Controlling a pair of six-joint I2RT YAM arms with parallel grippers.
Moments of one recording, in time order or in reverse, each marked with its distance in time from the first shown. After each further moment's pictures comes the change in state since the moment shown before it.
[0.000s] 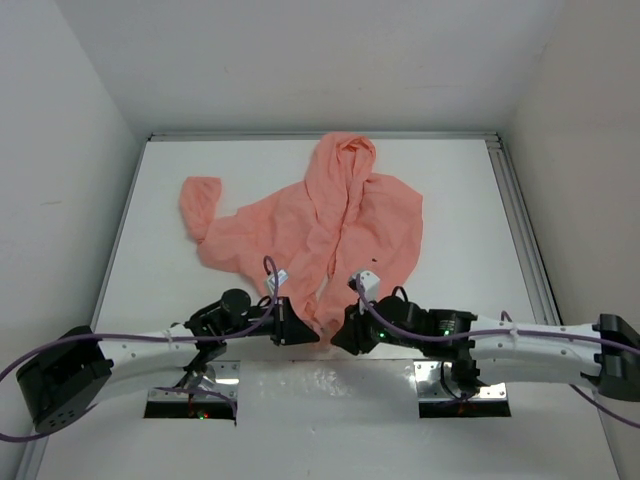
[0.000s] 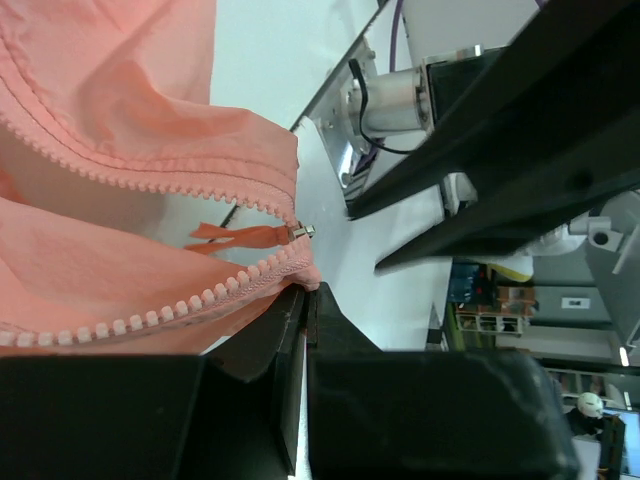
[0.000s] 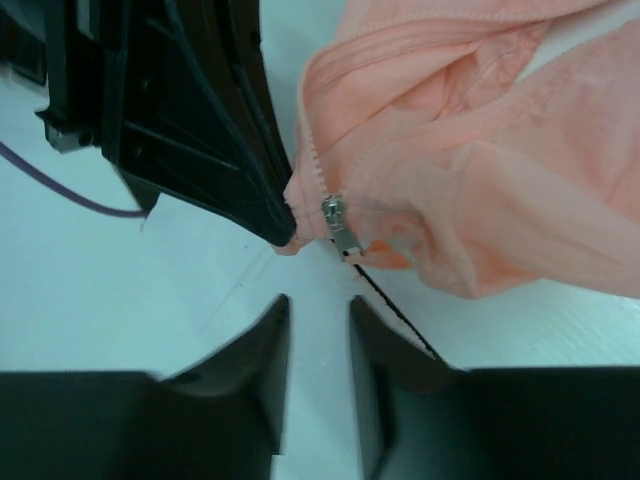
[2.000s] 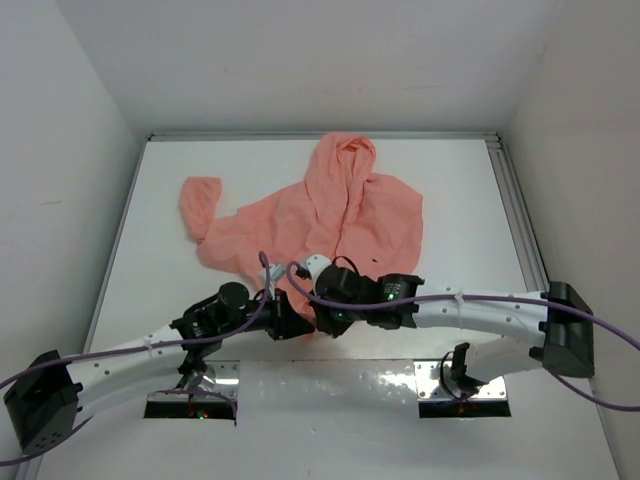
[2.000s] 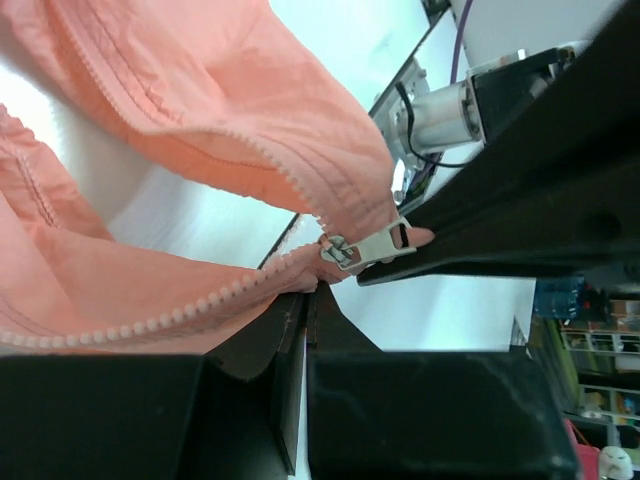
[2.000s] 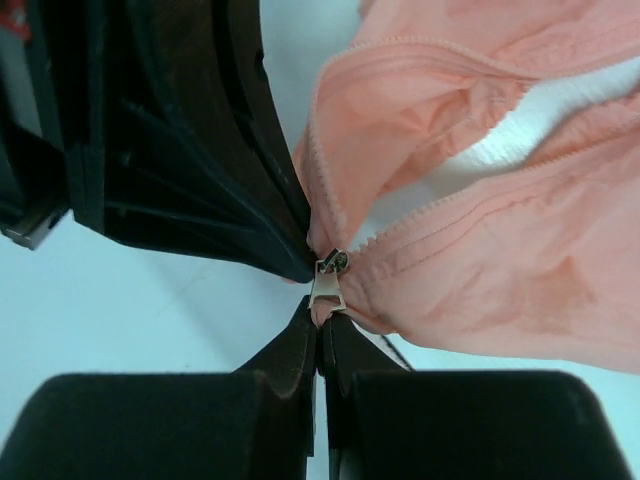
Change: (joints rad) left arm 0.003 -0.173 0.106 -0.368 -0.080 0.209; right arm -0.022 0.456 0.504 -0.381 -0.016 -0.224
